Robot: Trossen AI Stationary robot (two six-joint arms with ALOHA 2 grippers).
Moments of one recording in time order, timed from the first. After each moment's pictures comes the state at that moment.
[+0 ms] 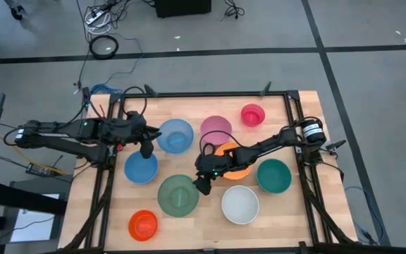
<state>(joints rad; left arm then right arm) -0.06 0.81 0.87 -0.62 -0.41 -0.48 0.18 1.95 1.21 -0.01 -0.02 0.65</state>
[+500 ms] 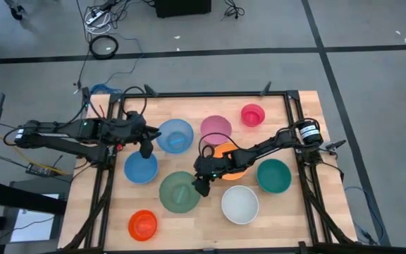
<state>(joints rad) -0.06 0.81 0.87 -0.62 -0.41 -0.48 0.19 1.98 1.20 0.04 0.01 0.65</state>
